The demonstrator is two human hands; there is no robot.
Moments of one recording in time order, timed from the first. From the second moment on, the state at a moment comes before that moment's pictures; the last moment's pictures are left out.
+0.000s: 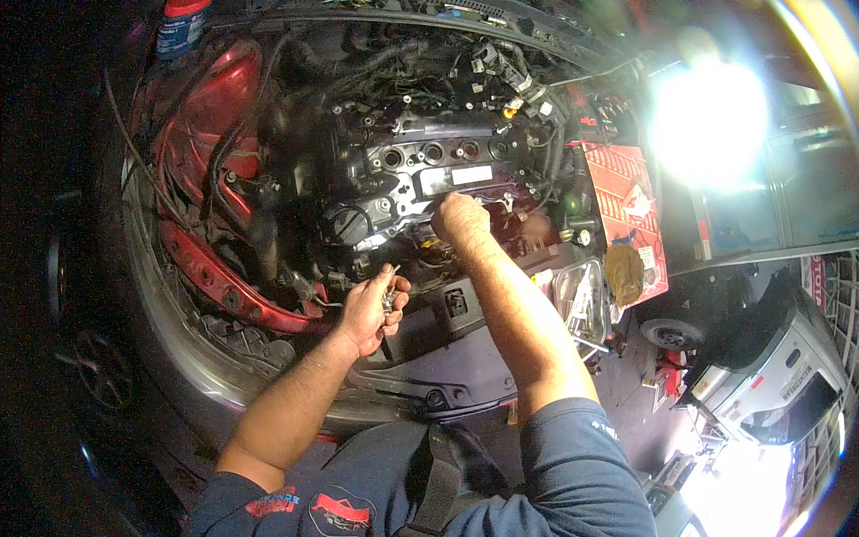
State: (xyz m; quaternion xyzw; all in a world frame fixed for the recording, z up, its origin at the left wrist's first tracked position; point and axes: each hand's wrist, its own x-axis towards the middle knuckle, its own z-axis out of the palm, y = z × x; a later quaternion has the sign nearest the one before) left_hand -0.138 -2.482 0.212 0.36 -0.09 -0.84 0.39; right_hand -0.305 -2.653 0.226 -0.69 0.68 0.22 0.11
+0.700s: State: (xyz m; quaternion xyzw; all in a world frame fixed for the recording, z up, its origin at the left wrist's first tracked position) left_hand -0.145 -2.481 0.202 0.46 -0.41 -0.68 0.41; right_hand -0.302 -2.511 0.271 -0.71 0.54 -0.15 0.43
